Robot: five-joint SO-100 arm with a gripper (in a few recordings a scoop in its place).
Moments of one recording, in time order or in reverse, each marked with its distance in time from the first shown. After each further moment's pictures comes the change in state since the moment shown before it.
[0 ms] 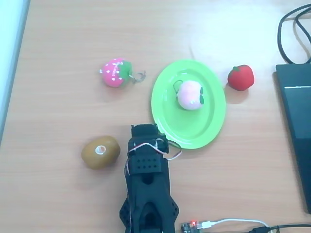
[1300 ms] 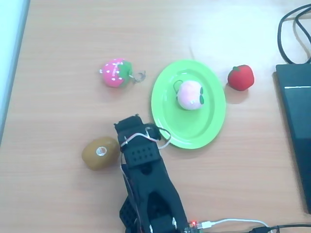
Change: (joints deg) arm -14.0 -18.1 -17.2 0.0 -8.5
